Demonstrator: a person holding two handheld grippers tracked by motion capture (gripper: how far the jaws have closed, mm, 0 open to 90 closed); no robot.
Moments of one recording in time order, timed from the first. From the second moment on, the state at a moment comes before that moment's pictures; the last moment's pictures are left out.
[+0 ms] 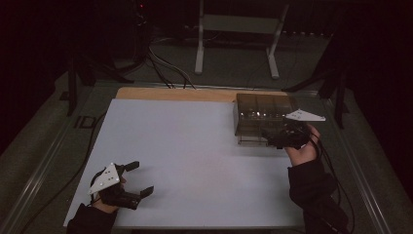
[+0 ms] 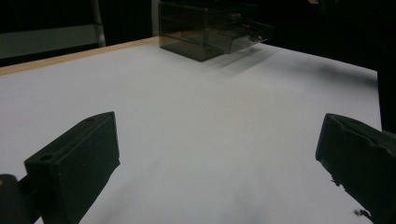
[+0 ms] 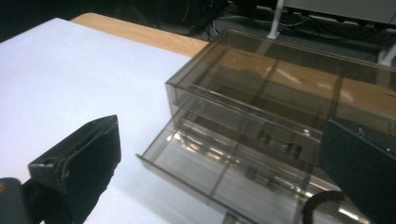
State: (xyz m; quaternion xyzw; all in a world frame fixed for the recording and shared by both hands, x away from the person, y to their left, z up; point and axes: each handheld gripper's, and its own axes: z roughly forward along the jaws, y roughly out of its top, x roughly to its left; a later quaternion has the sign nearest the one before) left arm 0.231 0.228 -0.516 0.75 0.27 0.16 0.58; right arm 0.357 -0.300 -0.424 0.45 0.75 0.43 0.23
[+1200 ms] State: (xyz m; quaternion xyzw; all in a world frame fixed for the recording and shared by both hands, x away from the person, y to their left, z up) left arm 0.228 0.227 -0.515 0.76 0.27 0.16 0.58; right arm 0.298 -0.290 -0.499 0.41 0.78 0.44 0.18
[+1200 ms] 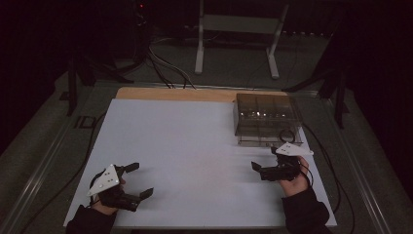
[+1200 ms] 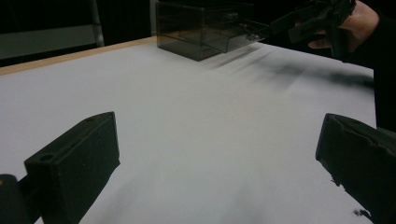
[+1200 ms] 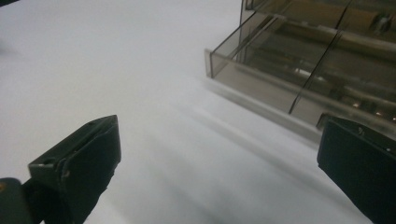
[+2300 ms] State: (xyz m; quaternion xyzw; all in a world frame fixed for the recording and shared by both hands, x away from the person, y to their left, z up) left arm 0.226 0.227 -0.517 0.76 0.27 0.16 0.57; right arm 0.259 -0.338 -0.532 0.44 0.77 0.42 0.19
